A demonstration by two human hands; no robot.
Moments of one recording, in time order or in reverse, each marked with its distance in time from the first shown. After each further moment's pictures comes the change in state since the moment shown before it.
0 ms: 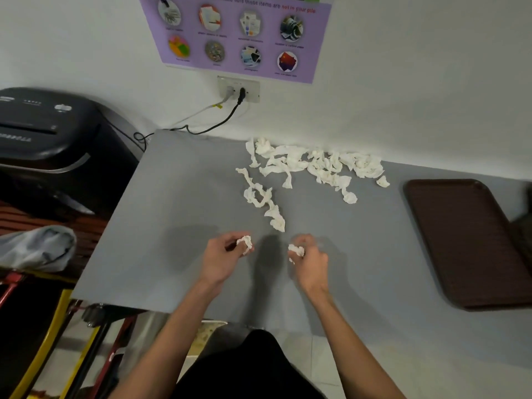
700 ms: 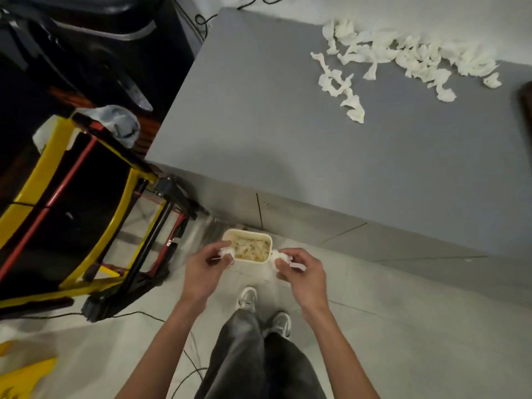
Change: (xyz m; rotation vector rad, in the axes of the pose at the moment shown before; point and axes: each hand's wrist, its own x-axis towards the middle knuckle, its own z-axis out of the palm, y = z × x) left_hand -0.238 -0.228 -0.168 0.152 0.268 -0.181; right_hand -0.305 0.037 0.139 0.592 -0.319 0.324
